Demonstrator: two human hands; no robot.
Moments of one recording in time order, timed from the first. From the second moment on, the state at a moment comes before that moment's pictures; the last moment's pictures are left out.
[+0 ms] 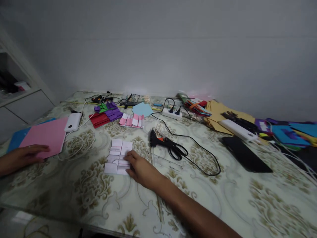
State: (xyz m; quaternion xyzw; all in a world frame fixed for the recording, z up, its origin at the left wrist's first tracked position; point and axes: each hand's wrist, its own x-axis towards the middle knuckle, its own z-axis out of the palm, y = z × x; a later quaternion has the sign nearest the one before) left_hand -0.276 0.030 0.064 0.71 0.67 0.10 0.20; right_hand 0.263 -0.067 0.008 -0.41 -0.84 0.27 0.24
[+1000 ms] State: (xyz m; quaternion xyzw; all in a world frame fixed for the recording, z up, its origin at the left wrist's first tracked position) left_hand -0.264 0.009 0.075 0.74 0.64 0.13 0.16; right_hand 0.190 0.029 -0.010 -0.39 -0.88 0.15 0.23
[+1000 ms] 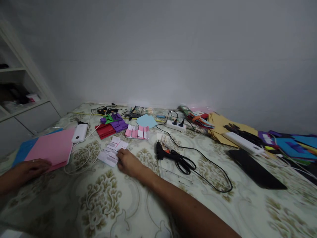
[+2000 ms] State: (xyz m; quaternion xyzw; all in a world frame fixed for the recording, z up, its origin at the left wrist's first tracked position) left_hand -0.223 0.002 0.084 0.78 0.60 0.13 0.13; right_hand 0.289 -0.072 0.019 -0.46 -0.80 0.23 0.32
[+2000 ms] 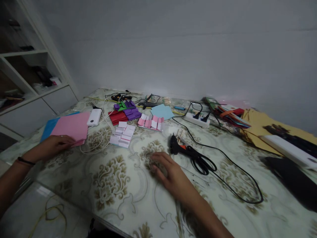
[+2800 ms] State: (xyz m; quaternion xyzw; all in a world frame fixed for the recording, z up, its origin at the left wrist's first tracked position) left_hand 0.067 -0.034 0.033 0.91 0.20 0.28 0.23; right_hand 0.281 -0.083 0.015 -0.54 -0.57 0.45 0.42
